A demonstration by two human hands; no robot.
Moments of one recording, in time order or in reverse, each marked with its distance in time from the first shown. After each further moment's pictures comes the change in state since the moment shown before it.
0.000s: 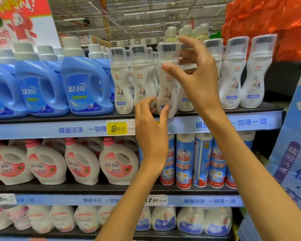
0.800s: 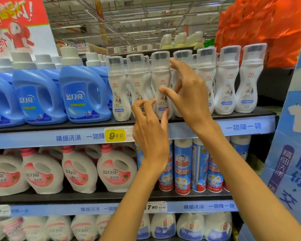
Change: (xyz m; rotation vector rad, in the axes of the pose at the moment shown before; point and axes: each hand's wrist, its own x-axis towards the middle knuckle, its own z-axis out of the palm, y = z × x) left_hand 0.009 -0.003 0.011 0.345 0.023 0.136; right_hand -0.007 0.020 0.009 -0.384 -0.079 -0.097
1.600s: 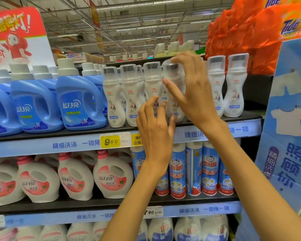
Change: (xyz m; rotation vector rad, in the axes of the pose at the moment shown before) left_hand -0.004 0.018 0.006 0.060 -0.022 0.251; right_hand 0.010 0.009 -0.029 -0.103 0.147 -0.192
